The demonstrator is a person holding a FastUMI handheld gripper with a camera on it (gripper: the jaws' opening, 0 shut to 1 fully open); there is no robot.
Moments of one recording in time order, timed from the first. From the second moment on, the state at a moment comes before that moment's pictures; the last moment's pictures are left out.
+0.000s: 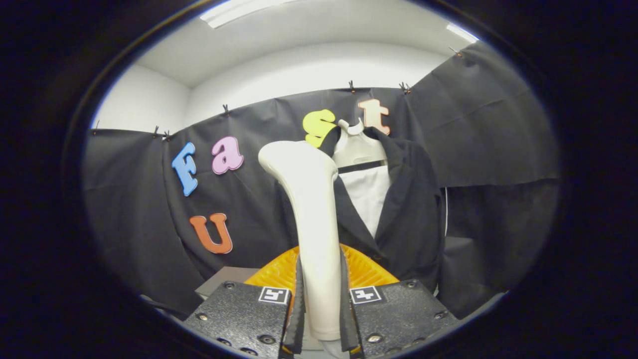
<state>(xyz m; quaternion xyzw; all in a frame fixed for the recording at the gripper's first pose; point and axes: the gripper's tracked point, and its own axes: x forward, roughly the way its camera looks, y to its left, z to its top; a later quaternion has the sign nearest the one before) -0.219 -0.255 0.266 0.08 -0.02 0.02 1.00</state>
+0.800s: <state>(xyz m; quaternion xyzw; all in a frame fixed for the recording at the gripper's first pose) -0.133 -0.249 0.234 -0.01 0.00 -0.04 1.00</state>
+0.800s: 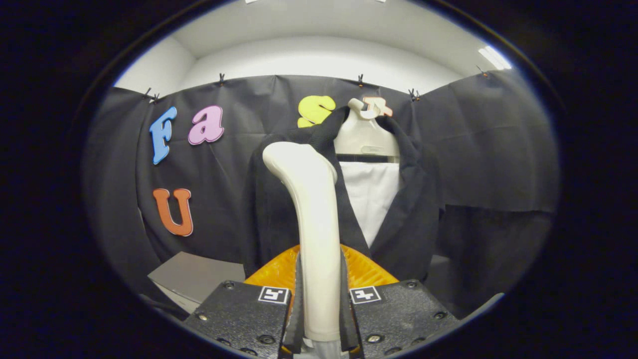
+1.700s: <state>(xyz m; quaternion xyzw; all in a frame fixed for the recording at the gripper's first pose) -0.147 -0.292 0.127 -0.02 0.06 -0.07 1.00</state>
